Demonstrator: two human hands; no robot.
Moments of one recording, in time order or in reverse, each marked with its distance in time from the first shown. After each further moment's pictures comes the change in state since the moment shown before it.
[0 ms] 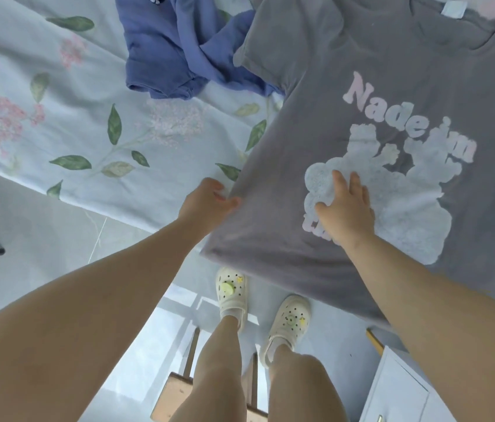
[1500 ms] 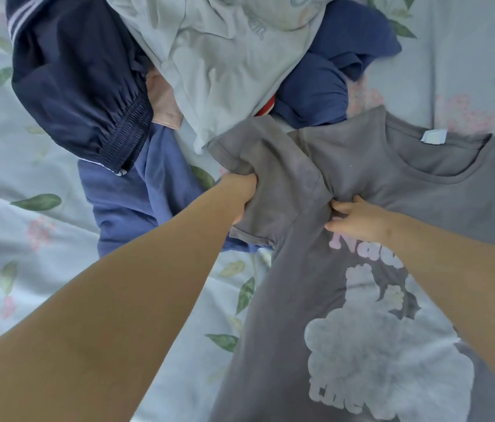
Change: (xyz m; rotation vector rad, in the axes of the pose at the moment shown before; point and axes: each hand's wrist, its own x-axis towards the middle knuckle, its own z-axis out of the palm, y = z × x) left_hand 0.204 0.240 -0.043 -0.450 -0.159 -0.297; right_hand 0.209 -0.067 -0.150 -0.074 -0.394 -0.035
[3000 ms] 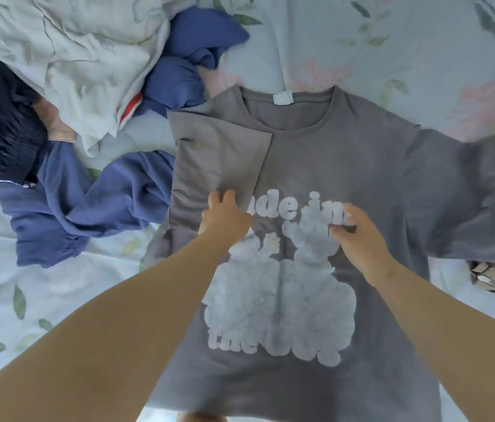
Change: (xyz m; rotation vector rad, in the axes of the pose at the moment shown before) left_hand -0.091 -0.097 0.180 1.068 0.133 0.423; right_hand -0.089 0.225 0.071 0.821 0.511 -0.003
